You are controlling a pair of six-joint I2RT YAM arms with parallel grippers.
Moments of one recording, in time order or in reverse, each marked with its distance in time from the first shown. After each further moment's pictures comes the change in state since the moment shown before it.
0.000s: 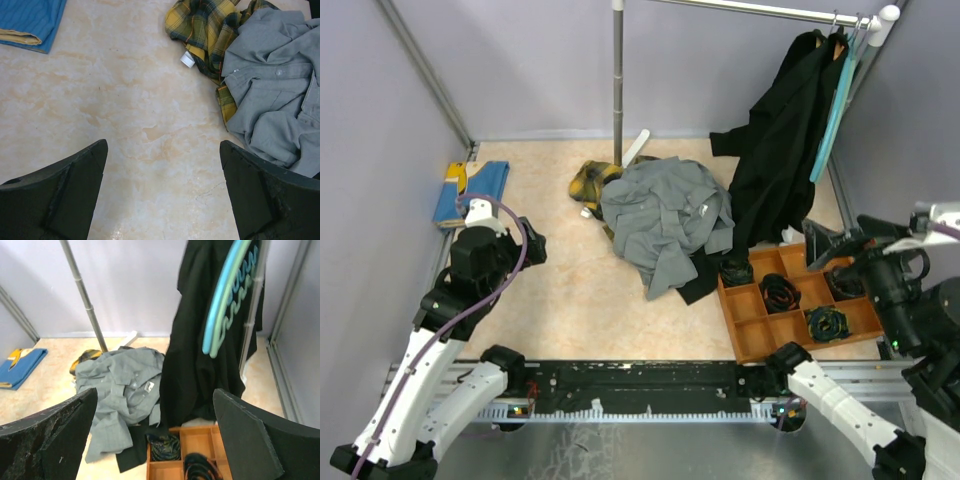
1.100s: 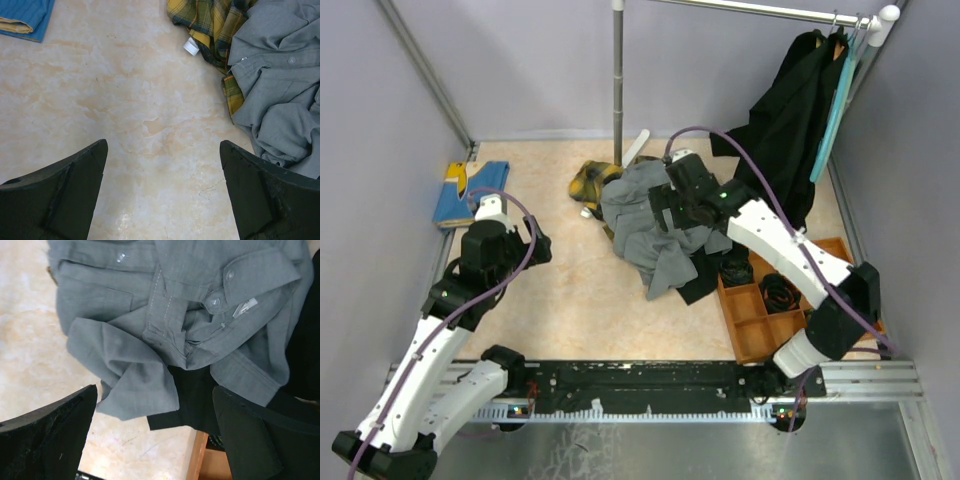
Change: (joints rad) left arm -0.002 0.063 -0.004 0.001 0.014 0.000; right arm 0.171 1.008 0.061 0.045 -0.188 0.114
